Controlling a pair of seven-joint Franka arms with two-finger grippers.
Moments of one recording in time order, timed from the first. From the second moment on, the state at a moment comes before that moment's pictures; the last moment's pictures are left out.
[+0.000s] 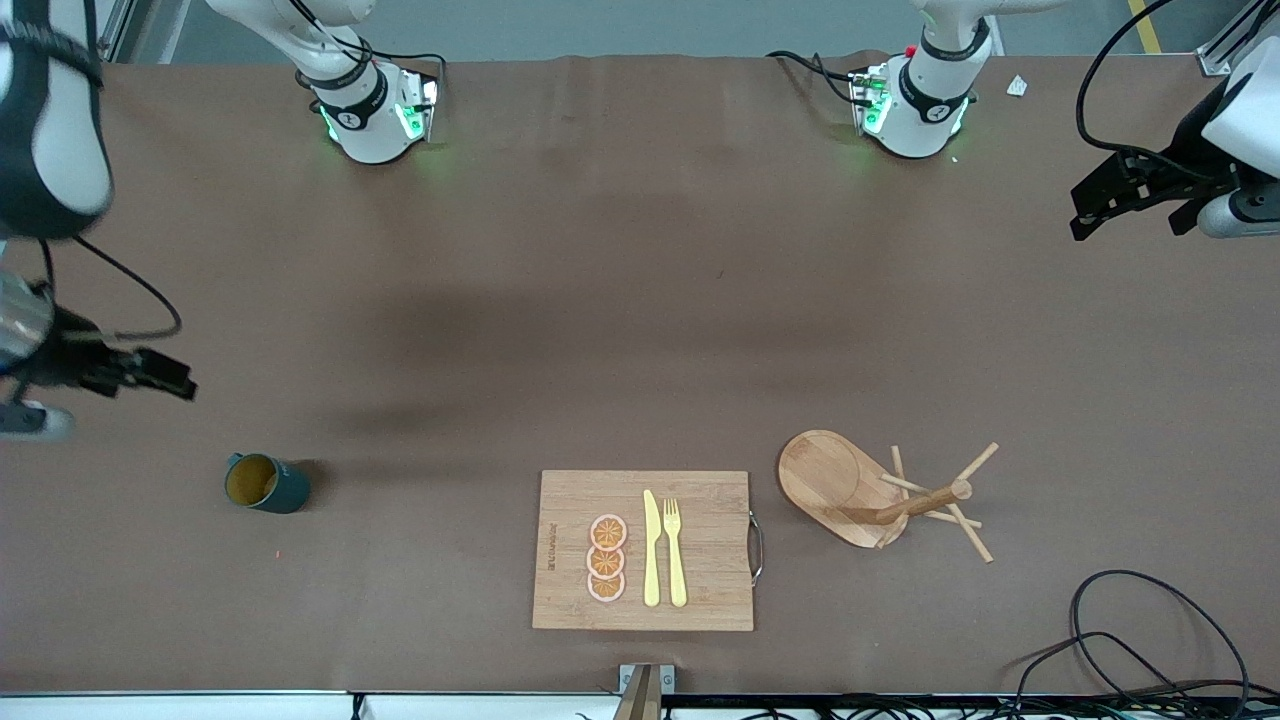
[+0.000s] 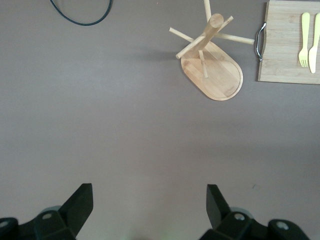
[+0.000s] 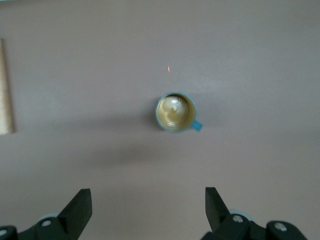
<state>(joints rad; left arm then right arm) 0.03 -0.02 -0.17 -1.47 0.02 1.47 -0.17 -0.08 0.31 0.02 -1.54 0.02 1.88 0.00</state>
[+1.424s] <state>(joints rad) 0.02 -0.02 -0.17 -1.47 0.02 1.47 -0.17 -0.06 0.71 0.02 -1.51 0.02 2.23 0.00</state>
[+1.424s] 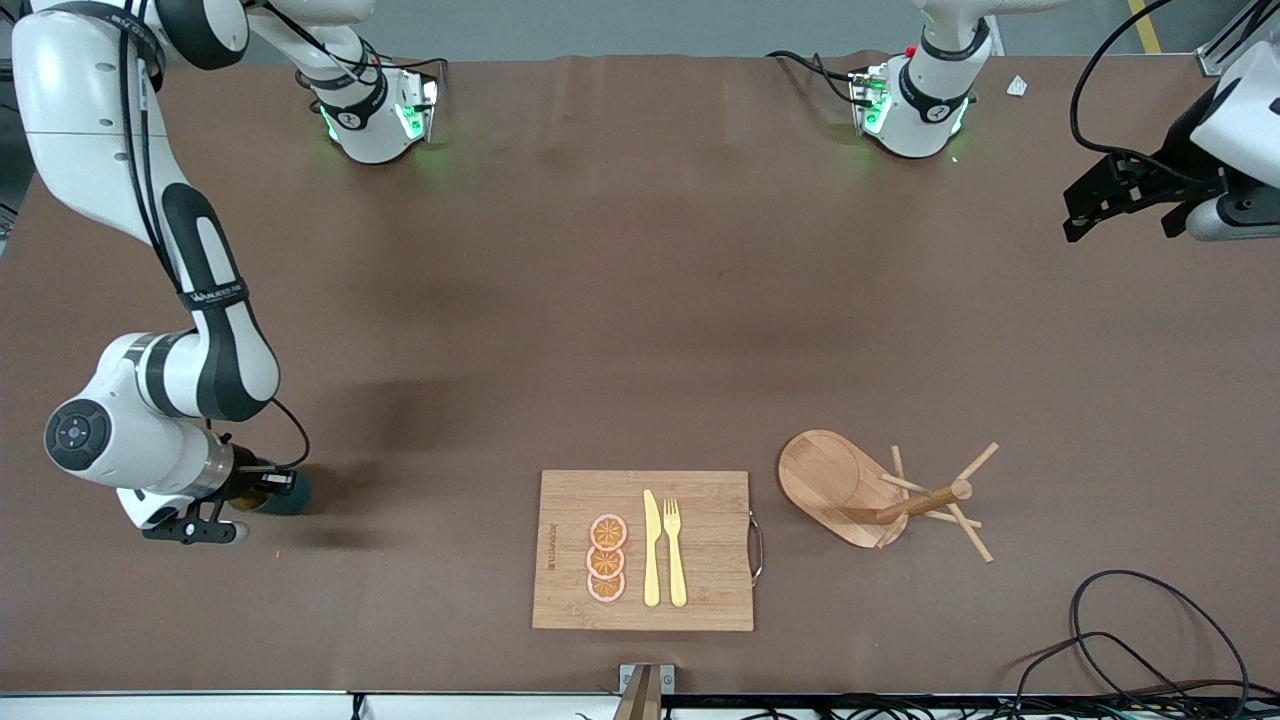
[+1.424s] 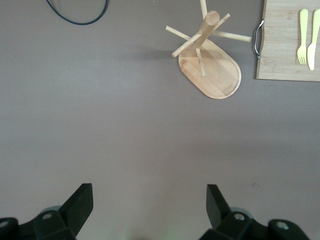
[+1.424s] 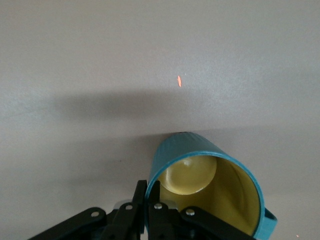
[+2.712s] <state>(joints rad) 0.02 -0.02 -0.19 -1.47 0.02 1.47 -0.17 0.51 0.72 0.30 -1.34 0.13 2.30 0.84</state>
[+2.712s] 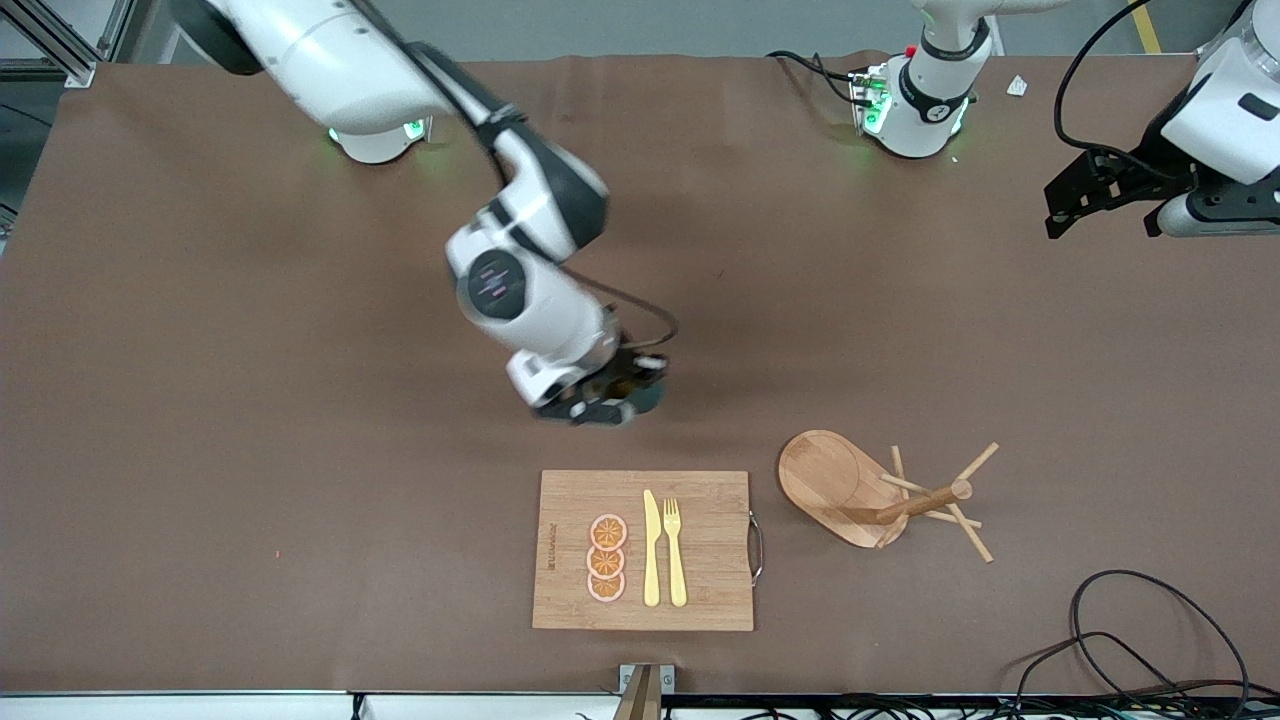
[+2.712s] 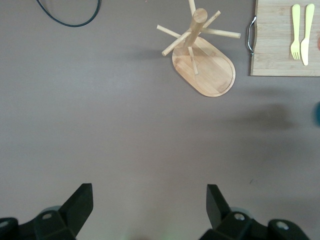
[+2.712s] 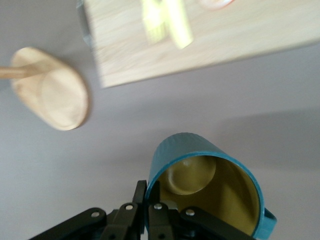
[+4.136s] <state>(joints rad) 0.00 0.01 -0.27 -1.47 0.02 1.48 -0.31 0.91 0.82 -0.24 -1.03 0.10 2.11 1.09</state>
